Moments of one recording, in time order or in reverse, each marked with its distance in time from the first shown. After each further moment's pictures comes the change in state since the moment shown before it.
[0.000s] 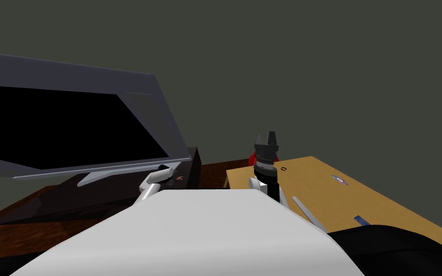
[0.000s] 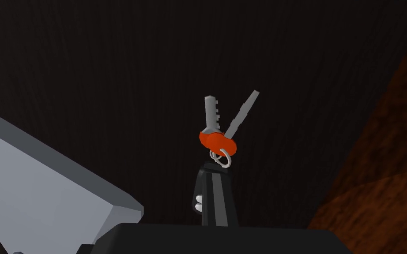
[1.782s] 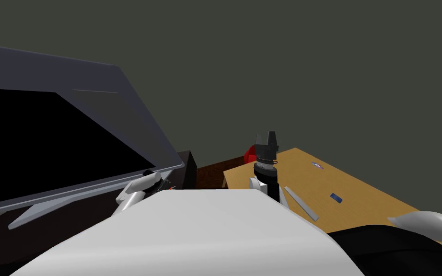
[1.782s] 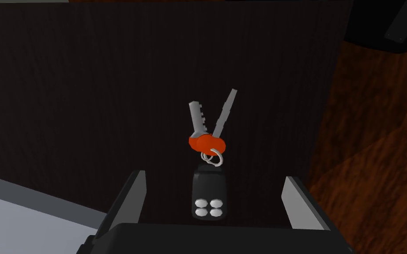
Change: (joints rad) left arm 0.100 0.072 0.095 -0.056 0.159 0.252 -0.124; right arm 0.000 0.000 0.000 0.000 0.000 0.000 0.000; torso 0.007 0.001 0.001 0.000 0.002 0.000
